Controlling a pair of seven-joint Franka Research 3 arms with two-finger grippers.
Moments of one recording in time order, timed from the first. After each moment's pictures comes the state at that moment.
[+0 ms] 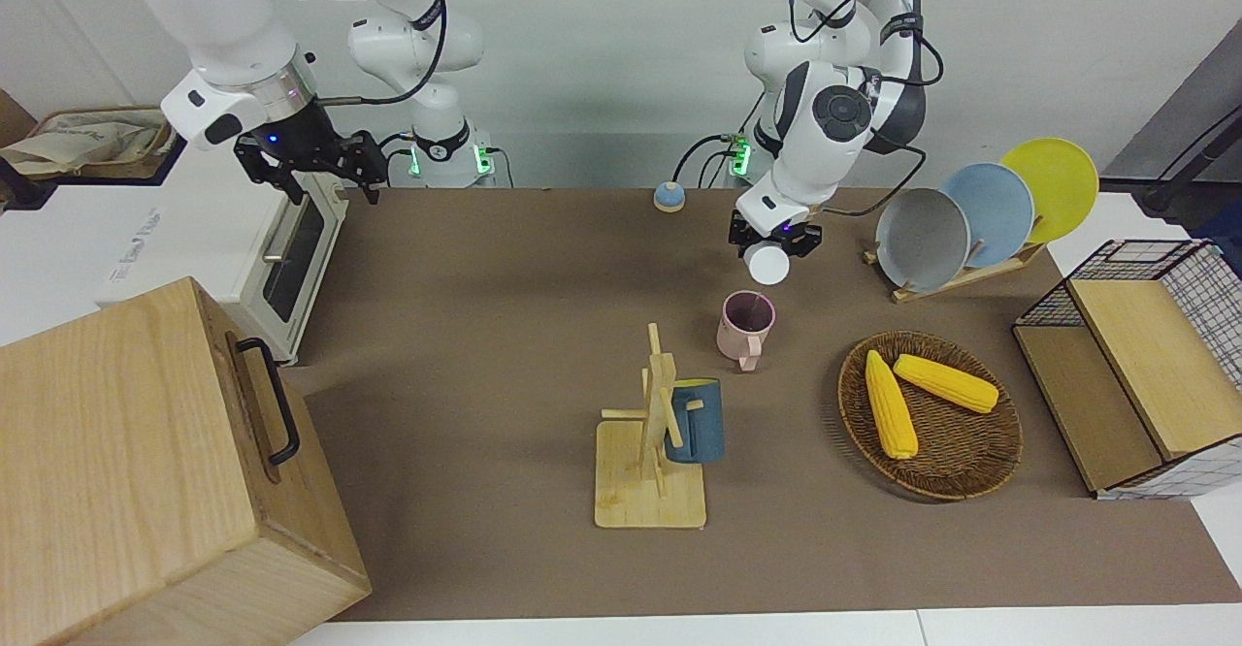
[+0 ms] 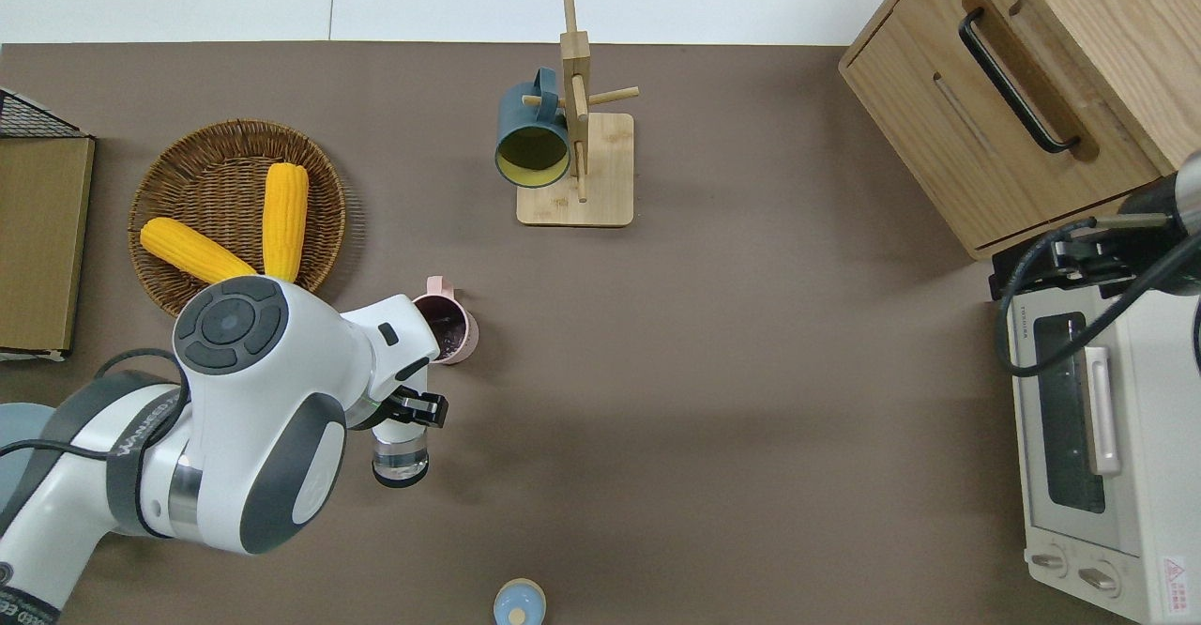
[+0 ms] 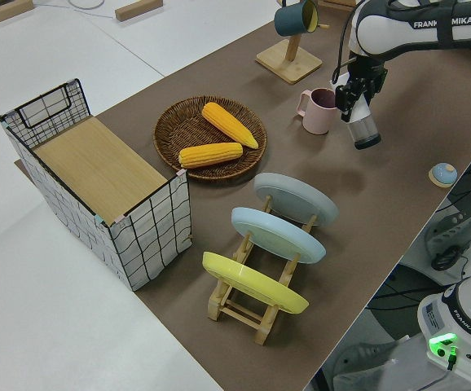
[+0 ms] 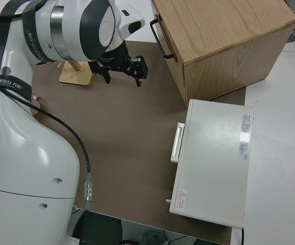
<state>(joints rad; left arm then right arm) 0.12 -0.05 -0.45 -2.15 -0.12 1.94 -0.02 0.11 0.11 -0.09 -1.39 0.02 1.39 0.05</state>
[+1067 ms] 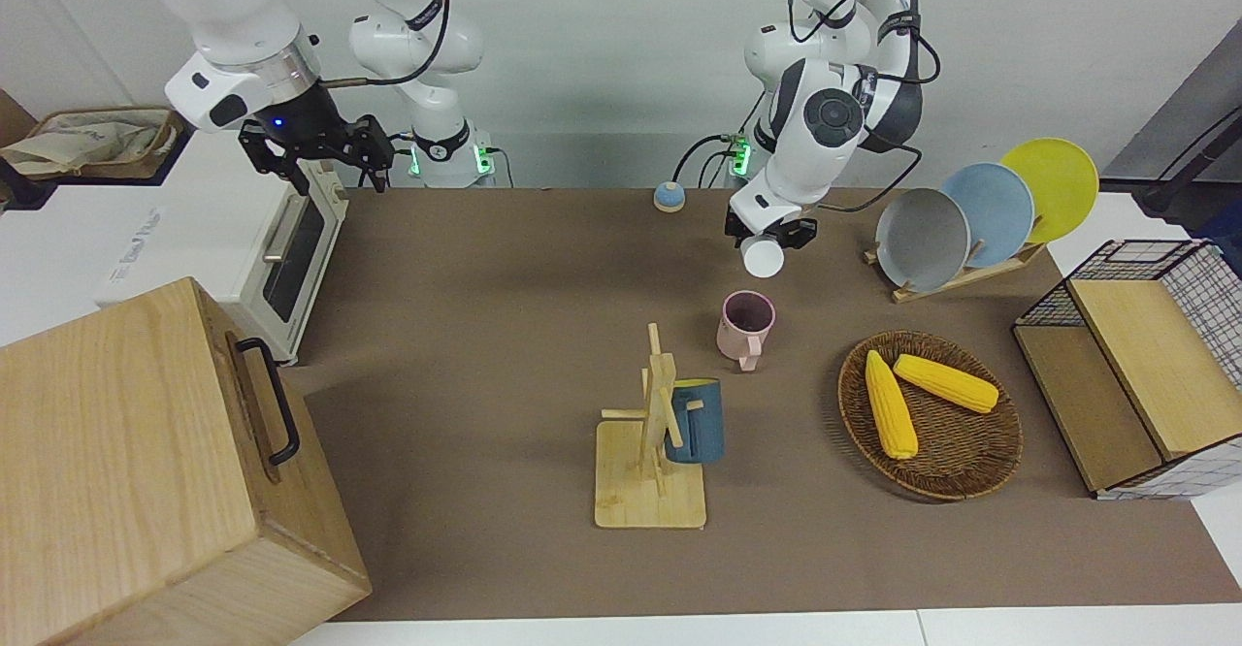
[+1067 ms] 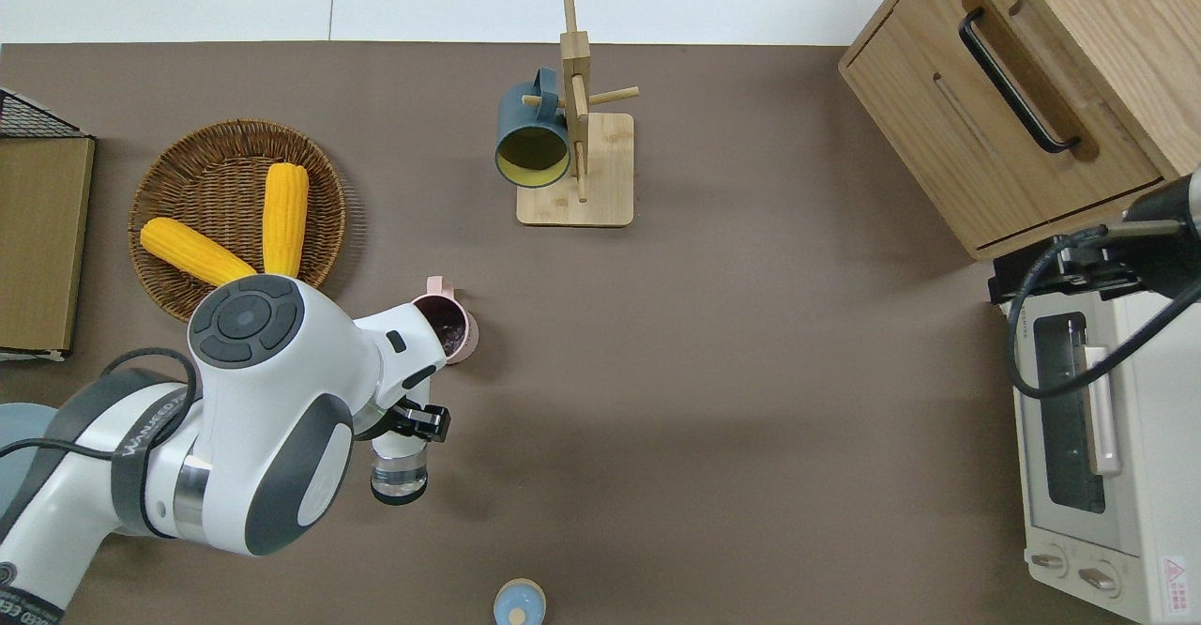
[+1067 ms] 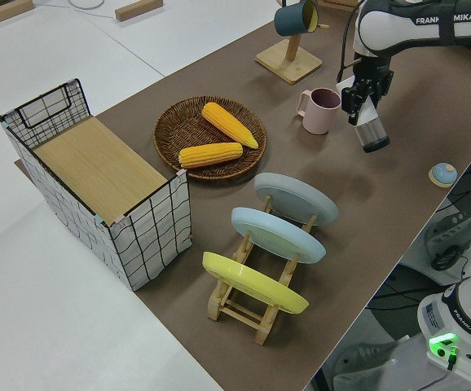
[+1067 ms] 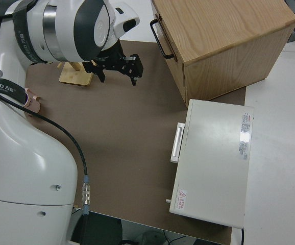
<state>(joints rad) 0.12 -0.04 -0.46 -2.13 -0.11 1.87 -0.03 -0.04 0.09 0.08 -1.39 0.02 1.39 0.05</state>
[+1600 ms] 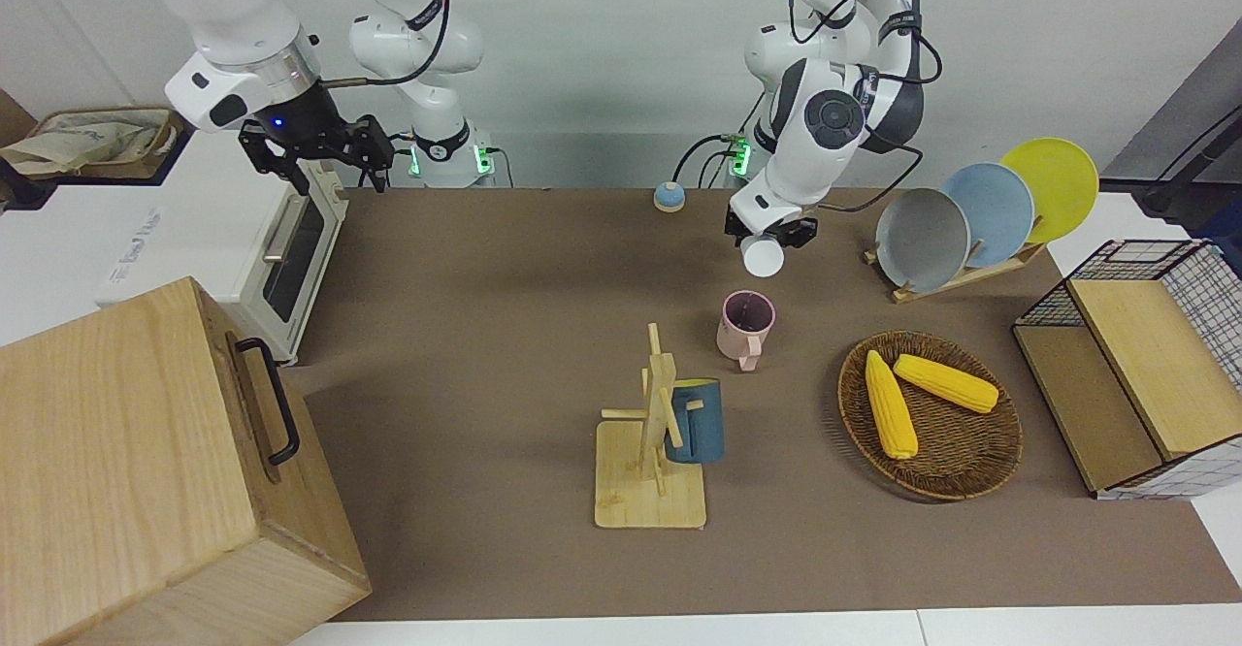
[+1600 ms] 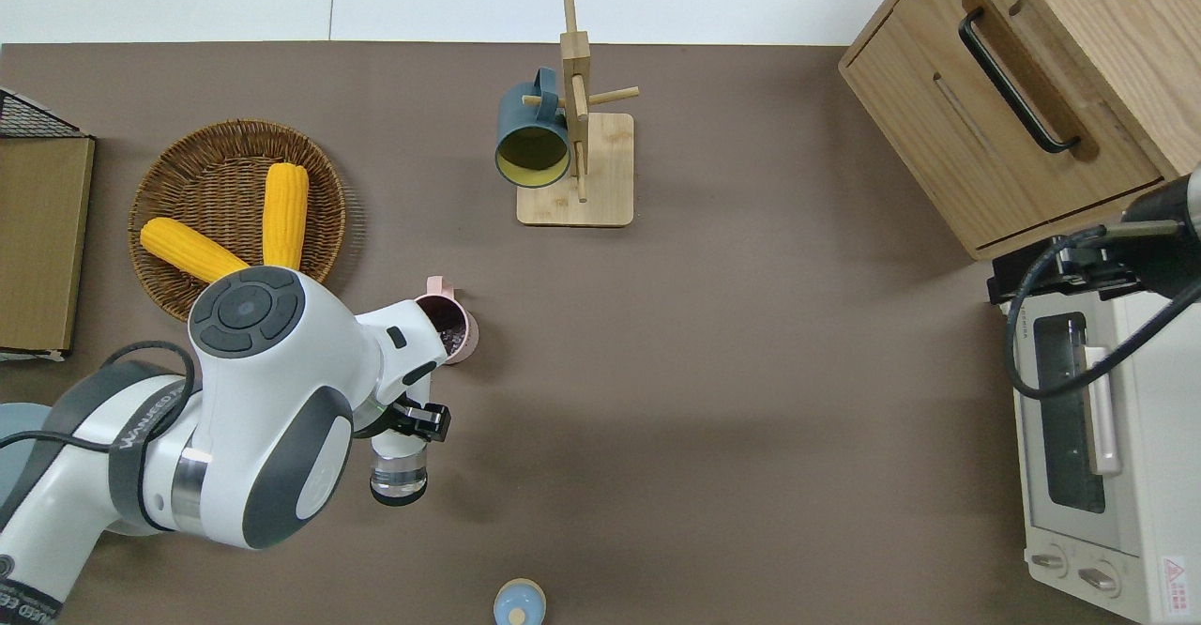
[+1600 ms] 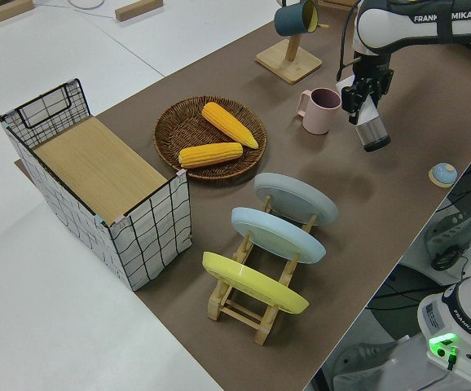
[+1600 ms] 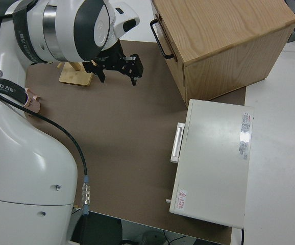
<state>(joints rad) 0.12 -0.03 -0.46 -2.11 -0.11 1.84 -0.03 -0.04 0.09 0.08 -1.39 0.02 1.39 0.05</state>
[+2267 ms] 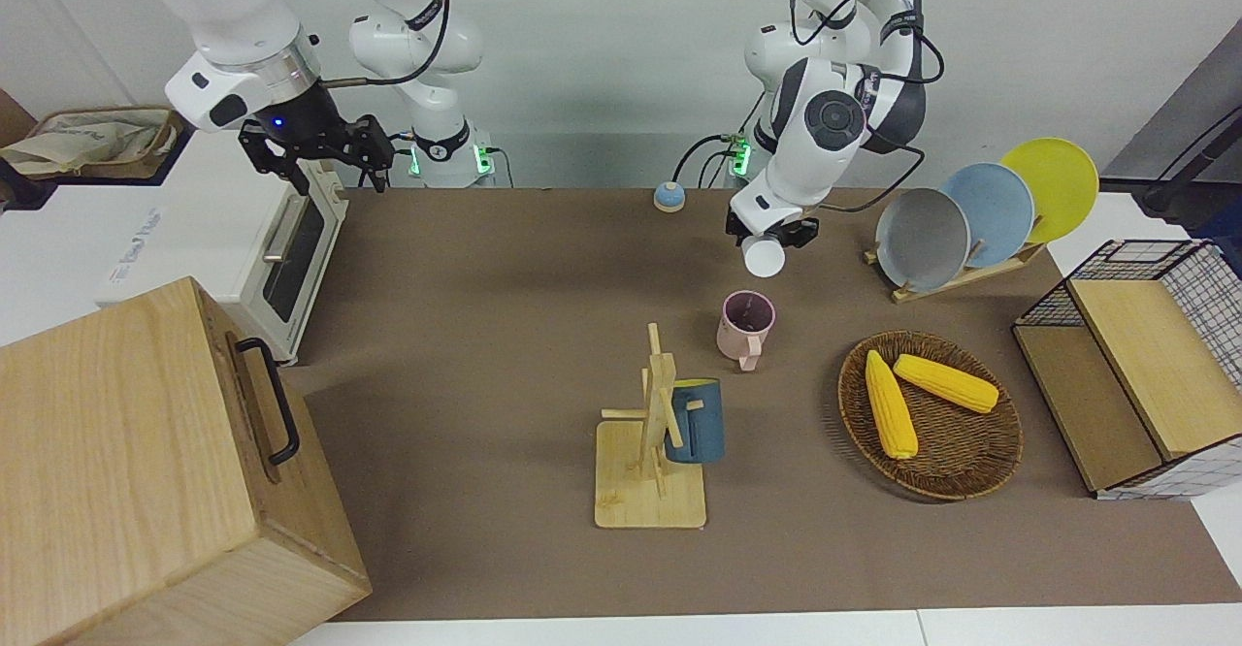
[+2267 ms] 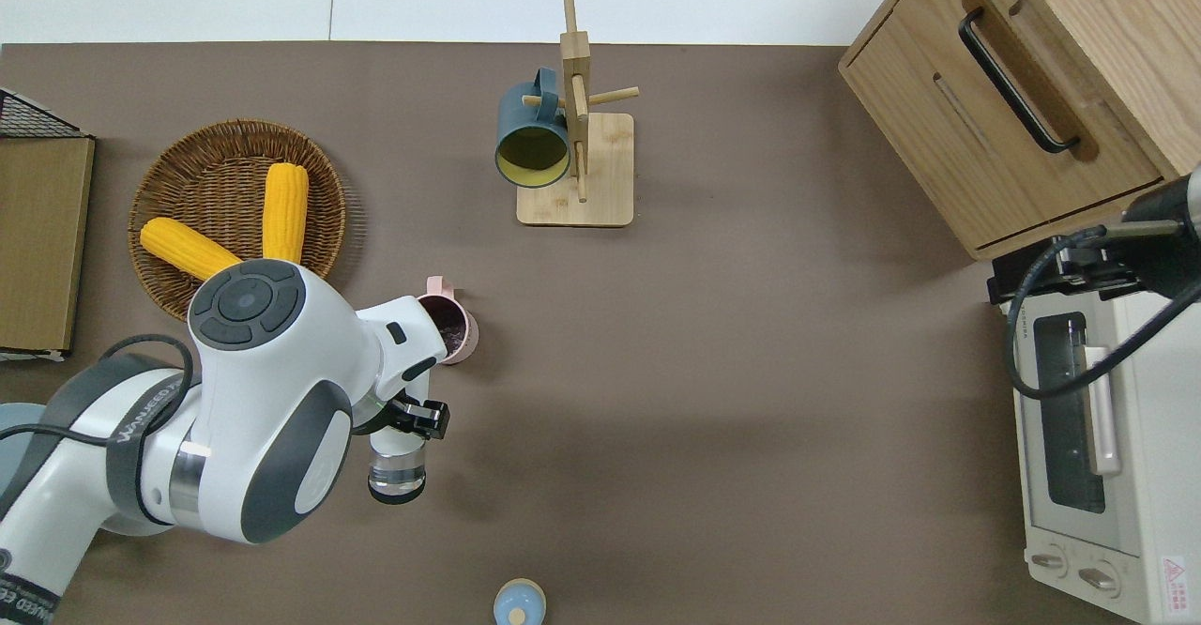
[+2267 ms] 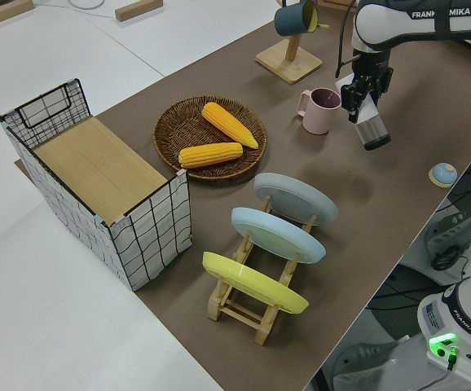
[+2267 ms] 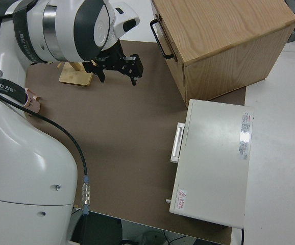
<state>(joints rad) 0.12 -0.02 -0.46 -2.10 -0.10 1.83 -0.04 -0.04 0.09 0.08 -1.39 0.02 1.39 0.05</state>
